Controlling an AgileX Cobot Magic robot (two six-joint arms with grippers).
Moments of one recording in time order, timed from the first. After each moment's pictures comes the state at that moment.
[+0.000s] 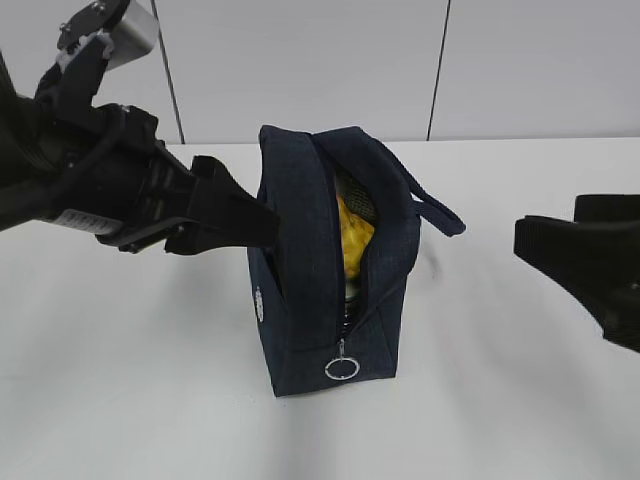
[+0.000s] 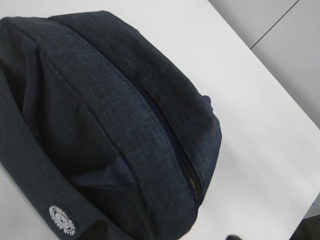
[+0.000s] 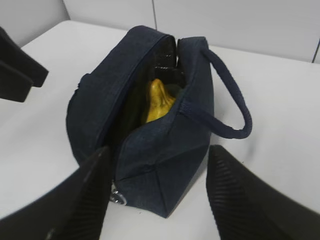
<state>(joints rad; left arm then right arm) -0.53 1.33 -0.90 -0.81 0.56 0.56 0.50 0.78 -0.46 0.28 0.09 -0.19</state>
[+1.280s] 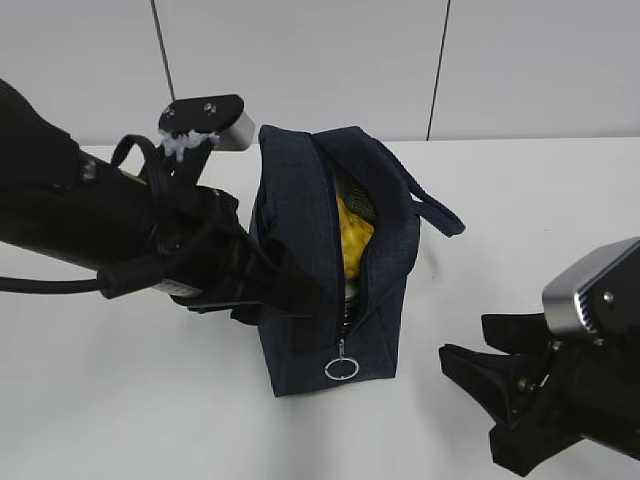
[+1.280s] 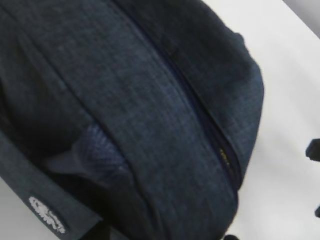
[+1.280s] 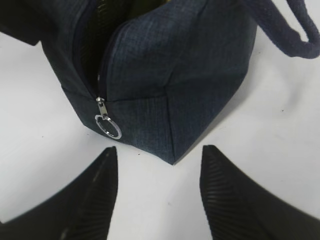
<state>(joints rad) -0.65 1.53 -0.90 -0.77 0.43 0.57 0.50 1.22 -0.24 -0.22 -0.44 0.18</state>
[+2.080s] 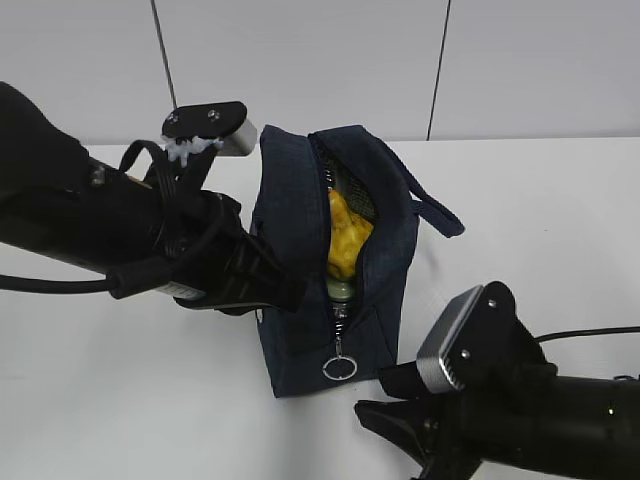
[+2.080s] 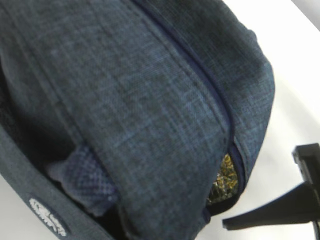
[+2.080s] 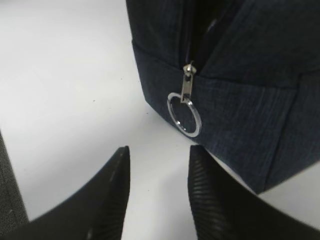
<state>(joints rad) -0.65 1.54 -0.90 -0.78 0.42 0.57 0.50 1.66 -0.35 -0.54 -0.73 0.20</state>
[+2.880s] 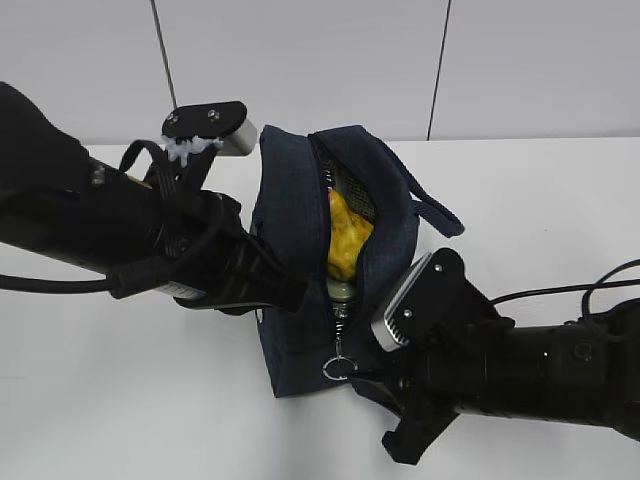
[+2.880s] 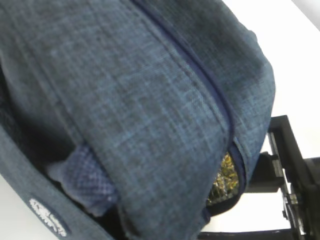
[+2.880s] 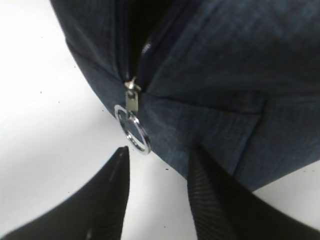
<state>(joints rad) -0.65 1.54 -0.90 -0.78 0.42 0.57 0.50 1.71 -0.53 -0.60 -0.48 0.23</state>
